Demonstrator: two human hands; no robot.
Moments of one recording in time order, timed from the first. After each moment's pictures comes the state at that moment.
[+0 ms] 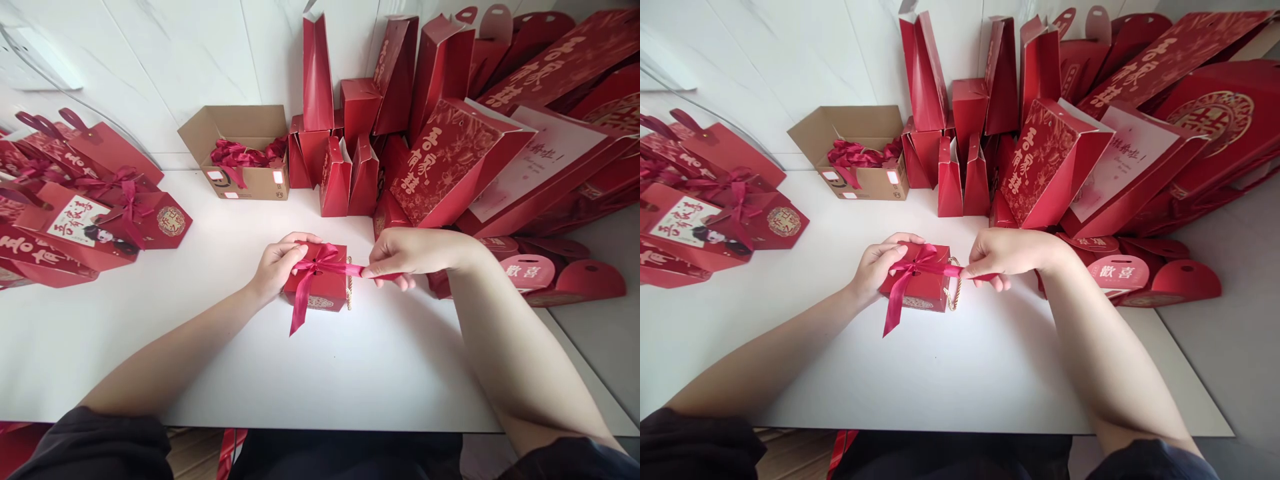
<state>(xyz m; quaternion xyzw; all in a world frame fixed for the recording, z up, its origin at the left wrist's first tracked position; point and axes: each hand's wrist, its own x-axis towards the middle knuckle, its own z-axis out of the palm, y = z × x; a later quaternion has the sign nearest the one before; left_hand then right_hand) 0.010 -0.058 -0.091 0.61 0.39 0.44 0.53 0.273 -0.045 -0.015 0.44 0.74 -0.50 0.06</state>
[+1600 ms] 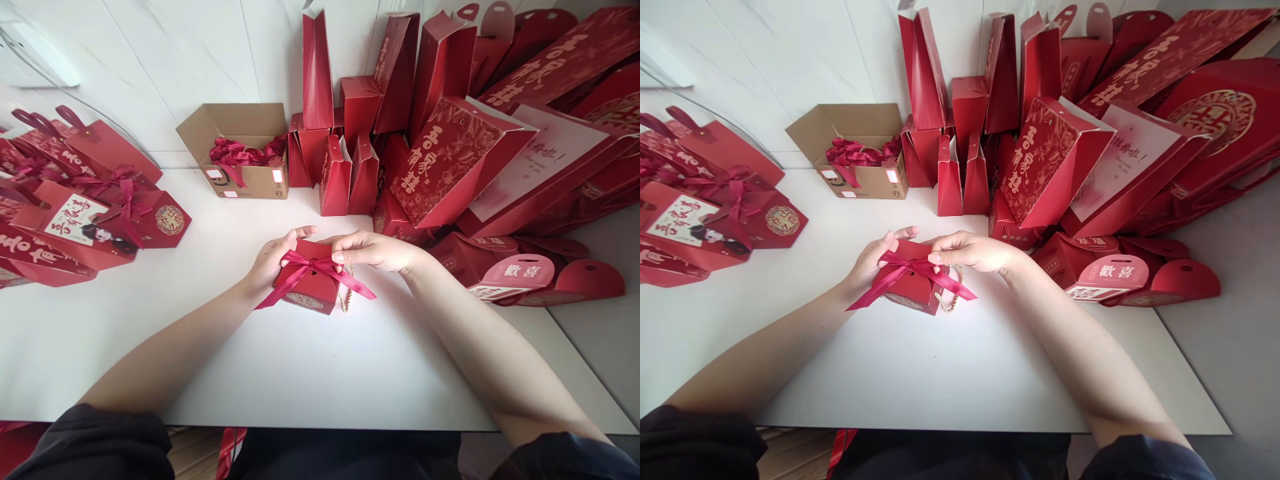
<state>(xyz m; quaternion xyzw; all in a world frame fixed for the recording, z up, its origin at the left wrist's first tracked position) 0.007 -0.055 -0.086 0.47 0.37 0.43 0.68 0.237 -0.029 -0.070 0.25 0.70 -0.64 -0.17</state>
